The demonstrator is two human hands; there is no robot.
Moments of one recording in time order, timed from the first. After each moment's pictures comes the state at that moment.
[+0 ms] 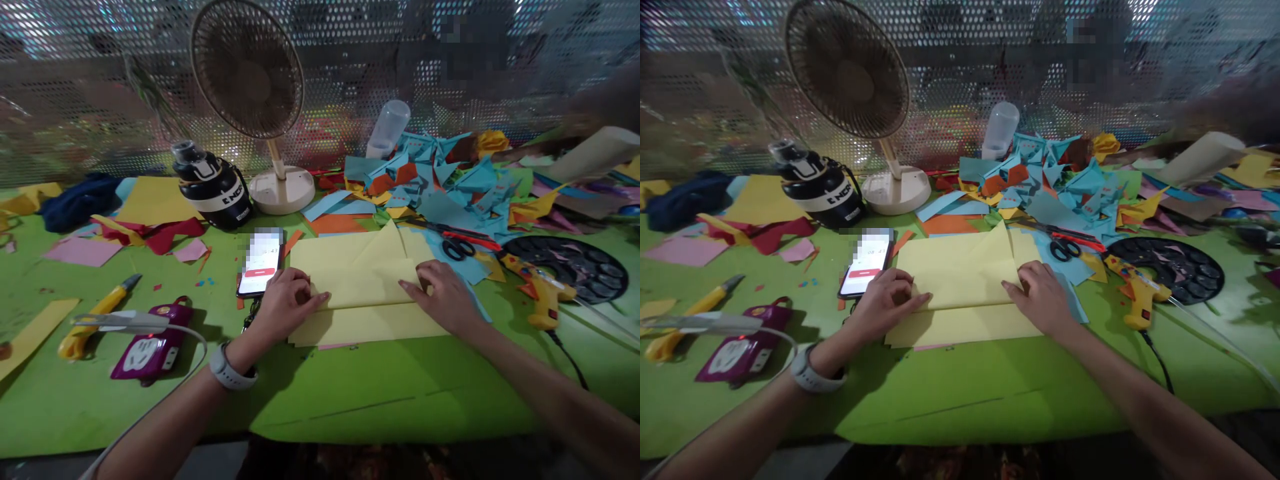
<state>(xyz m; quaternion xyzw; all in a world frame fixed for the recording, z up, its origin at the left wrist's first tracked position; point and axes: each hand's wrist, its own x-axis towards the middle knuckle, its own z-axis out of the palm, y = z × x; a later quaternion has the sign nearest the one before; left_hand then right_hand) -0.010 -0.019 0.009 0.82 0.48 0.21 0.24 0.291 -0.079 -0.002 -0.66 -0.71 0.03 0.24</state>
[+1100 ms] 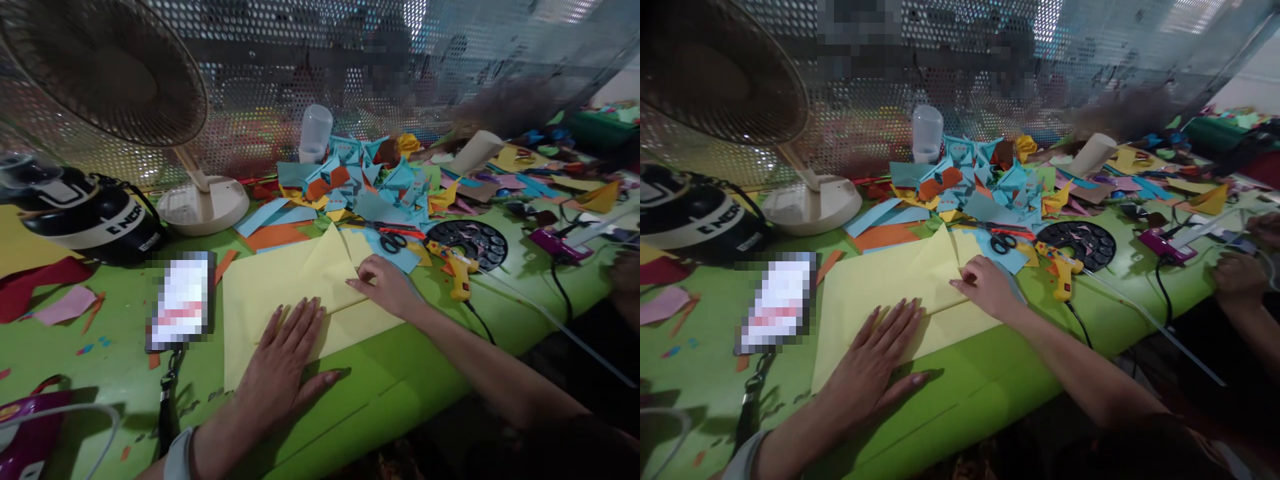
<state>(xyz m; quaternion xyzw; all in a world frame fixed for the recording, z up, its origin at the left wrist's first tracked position) 0.036 -0.069 -0.014 0.97 0.23 0.13 0.00 0.297 -0.073 0.003 -0.68 -0.67 0.13 0.26</state>
